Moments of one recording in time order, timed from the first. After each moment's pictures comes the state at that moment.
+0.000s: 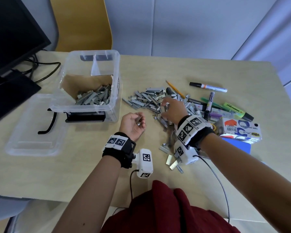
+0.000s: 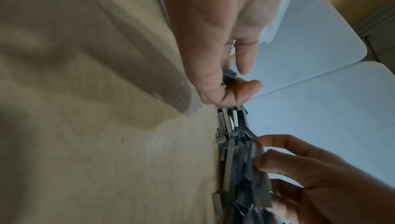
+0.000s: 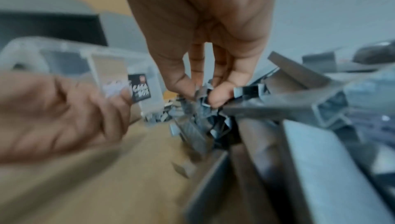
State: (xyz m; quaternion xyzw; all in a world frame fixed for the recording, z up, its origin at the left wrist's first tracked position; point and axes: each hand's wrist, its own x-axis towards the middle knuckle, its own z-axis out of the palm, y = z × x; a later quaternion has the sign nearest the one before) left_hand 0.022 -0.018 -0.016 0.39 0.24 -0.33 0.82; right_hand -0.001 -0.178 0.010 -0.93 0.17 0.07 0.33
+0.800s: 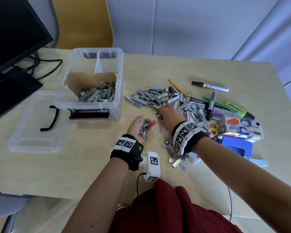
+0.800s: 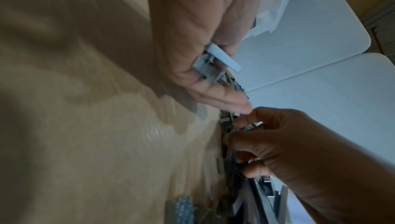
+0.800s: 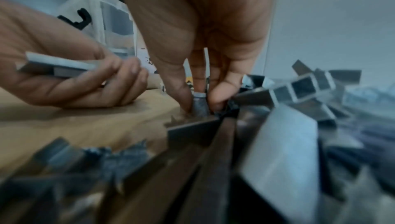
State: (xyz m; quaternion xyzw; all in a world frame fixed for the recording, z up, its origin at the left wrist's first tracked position) left_hand 0.010 -0.026 -0.029 0.38 0.32 -0.35 0.79; right_hand -0.010 -0.151 0.000 -0.98 0.08 0.14 0.15
